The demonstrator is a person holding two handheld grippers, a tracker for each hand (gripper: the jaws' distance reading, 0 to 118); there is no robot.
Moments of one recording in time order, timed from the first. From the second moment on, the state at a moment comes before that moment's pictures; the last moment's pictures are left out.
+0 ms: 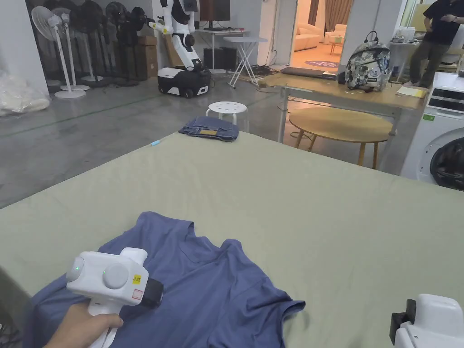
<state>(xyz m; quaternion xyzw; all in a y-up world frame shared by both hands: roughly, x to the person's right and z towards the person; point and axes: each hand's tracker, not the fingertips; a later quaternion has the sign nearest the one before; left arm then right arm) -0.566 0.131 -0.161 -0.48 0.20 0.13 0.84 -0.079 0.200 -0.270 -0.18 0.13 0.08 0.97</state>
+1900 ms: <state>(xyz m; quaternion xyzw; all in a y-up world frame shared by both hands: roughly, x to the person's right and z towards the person) -0.179 0.398 -0.320 -0.14 -0.12 -0.02 0.98 0.108 0.265 -0.241 -0.10 -0.04 0.00 0.99</state>
